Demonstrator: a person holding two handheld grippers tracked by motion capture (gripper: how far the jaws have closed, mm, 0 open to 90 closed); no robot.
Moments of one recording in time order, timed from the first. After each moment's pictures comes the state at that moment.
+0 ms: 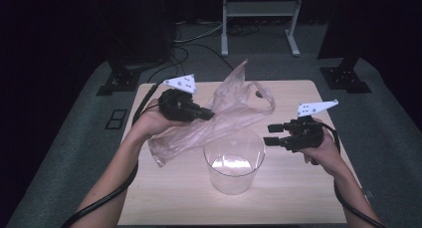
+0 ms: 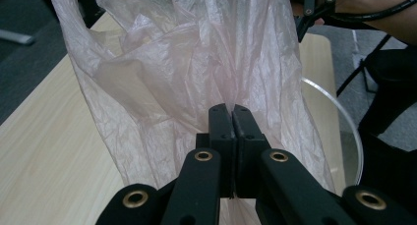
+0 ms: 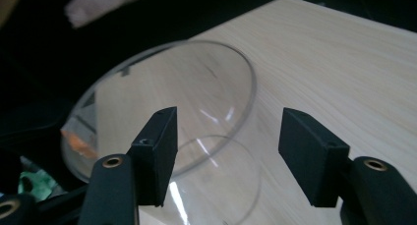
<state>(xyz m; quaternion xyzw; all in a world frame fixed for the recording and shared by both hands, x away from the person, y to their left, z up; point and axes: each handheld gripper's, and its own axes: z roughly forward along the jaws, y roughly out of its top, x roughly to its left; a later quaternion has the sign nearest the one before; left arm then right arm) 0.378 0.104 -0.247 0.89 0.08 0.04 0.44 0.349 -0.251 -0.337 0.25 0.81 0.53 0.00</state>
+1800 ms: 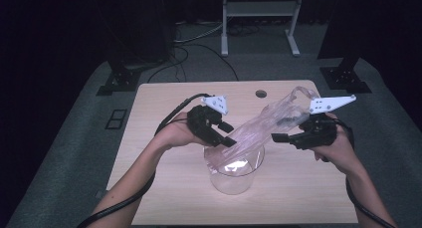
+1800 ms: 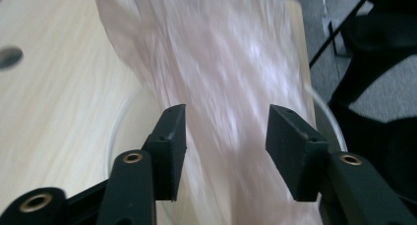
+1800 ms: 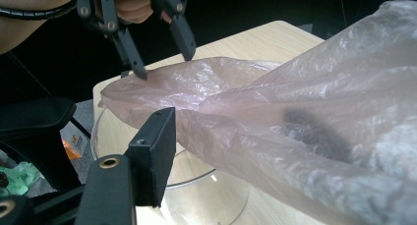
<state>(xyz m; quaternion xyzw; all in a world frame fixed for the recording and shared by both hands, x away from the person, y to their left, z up) 0.362 0.058 -0.289 0.93 0.05 -0.01 0.37 0.332 -0.265 -0.306 0.23 0.82 0.53 0.05</state>
